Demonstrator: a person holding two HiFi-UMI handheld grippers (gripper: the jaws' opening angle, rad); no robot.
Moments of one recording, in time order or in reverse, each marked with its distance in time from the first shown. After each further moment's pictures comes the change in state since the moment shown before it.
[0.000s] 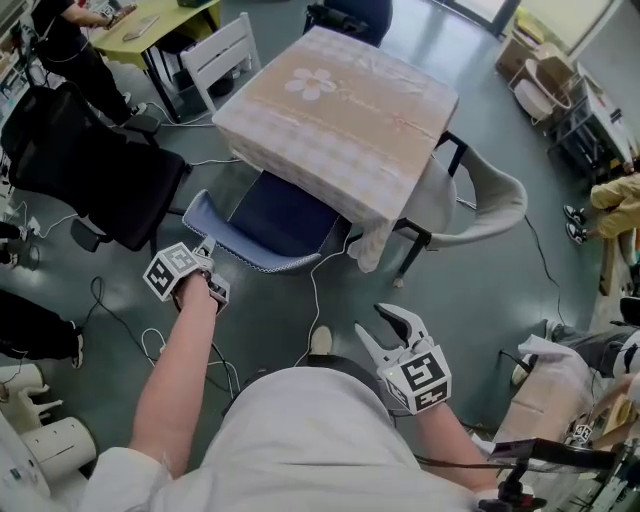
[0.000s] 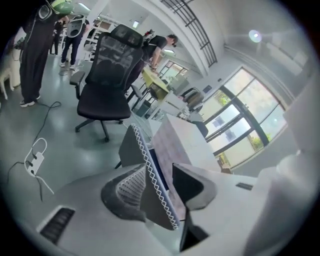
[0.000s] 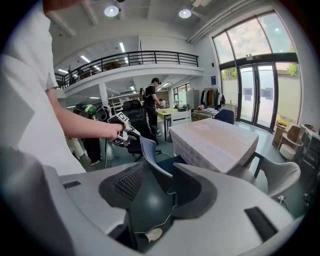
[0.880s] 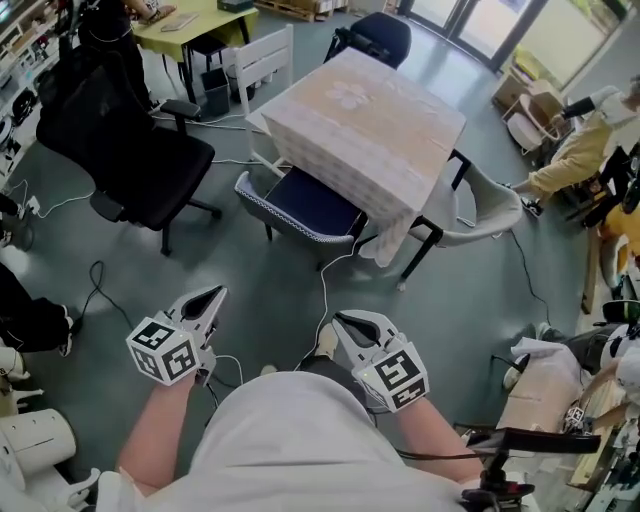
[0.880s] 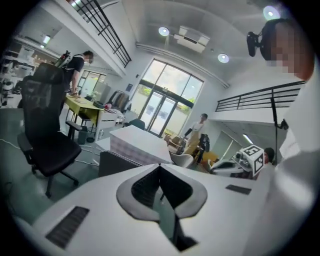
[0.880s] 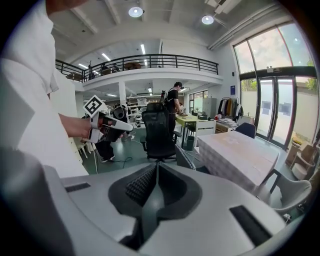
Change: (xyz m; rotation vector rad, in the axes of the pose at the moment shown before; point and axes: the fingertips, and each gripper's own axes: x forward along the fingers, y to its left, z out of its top) left arm -0.291 0.021 -0.035 0.725 0.003 -0.573; right arm 0.024 0.224 0.033 -0.152 -0.048 0.107
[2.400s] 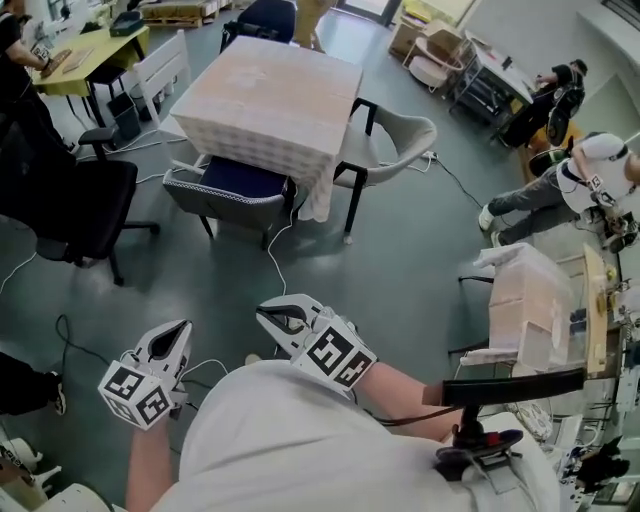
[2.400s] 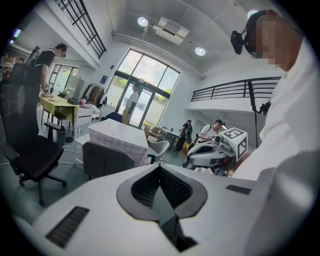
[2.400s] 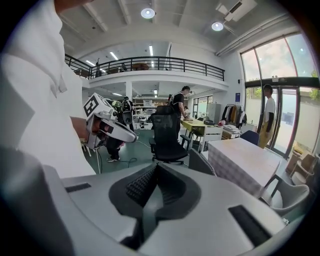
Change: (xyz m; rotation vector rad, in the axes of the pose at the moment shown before) left arm -0.094 -0.070 -0.062 0.155 0.111 -0.232; right arm -0.014 0.133 0.010 -0.066 -0.029 0.016
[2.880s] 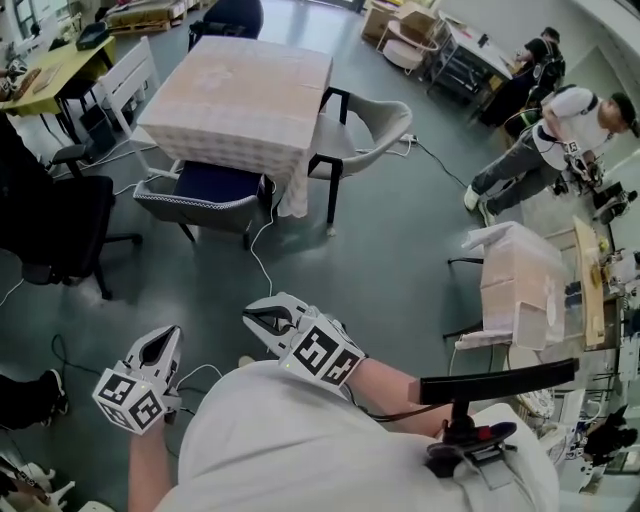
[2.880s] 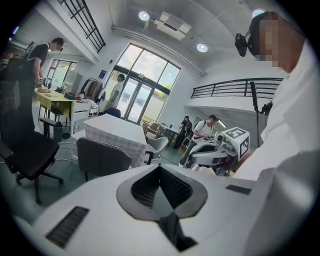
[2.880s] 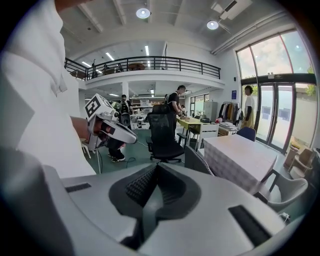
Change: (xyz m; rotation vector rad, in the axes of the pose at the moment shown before) left arm 0.030 0.001 0.001 -0.023 0.051 -0.016; right arm -0.010 -0.022 -0.011 0.038 0.006 -0.019
